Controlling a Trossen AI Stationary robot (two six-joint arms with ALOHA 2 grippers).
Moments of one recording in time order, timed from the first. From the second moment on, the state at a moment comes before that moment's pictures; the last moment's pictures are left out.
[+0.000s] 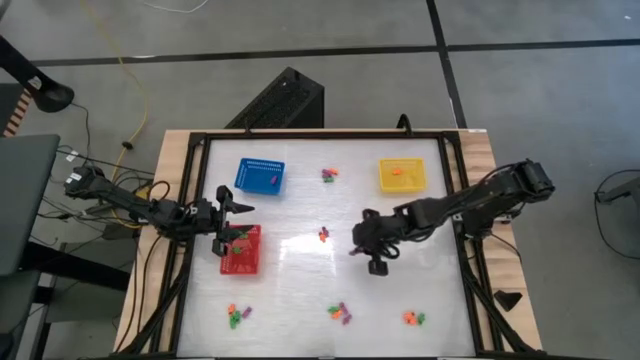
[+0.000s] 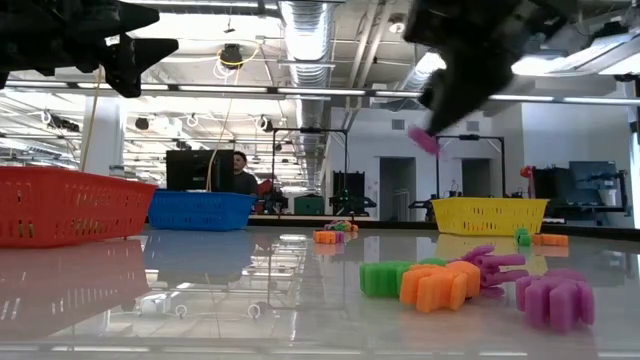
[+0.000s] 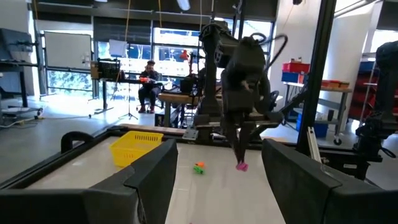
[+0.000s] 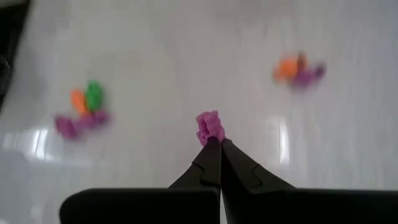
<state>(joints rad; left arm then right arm) -0.35 0.47 0.02 0.75 -0.43 0.03 0.22 1.43 0.94 -0.34 0.00 0.21</state>
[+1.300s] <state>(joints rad) -0.35 0.47 0.02 0.66 -0.57 0.07 -0.15 1.93 1.11 0.74 -0.06 -0.10</state>
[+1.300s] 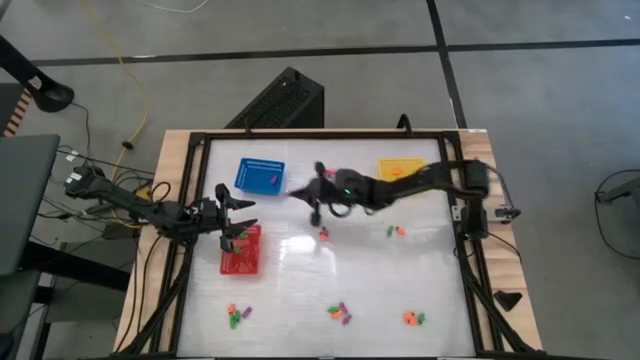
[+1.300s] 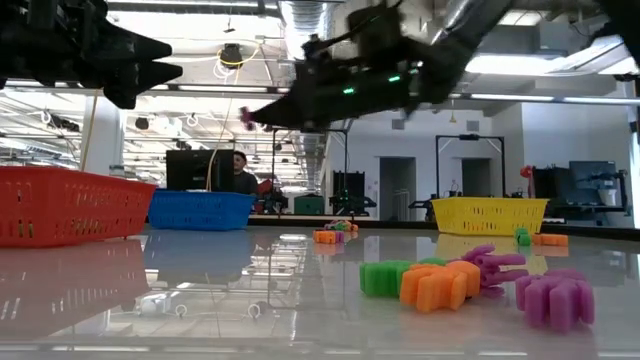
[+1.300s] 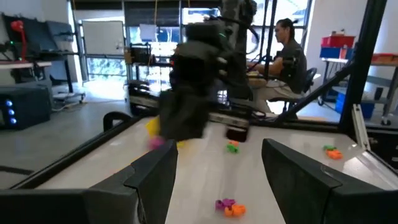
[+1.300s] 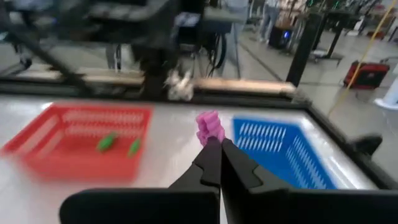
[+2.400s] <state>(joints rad) -0.22 0.47 0.11 0.61 -0.52 0.25 -0.29 2.11 1.78 -0.31 -0.21 -0.28</state>
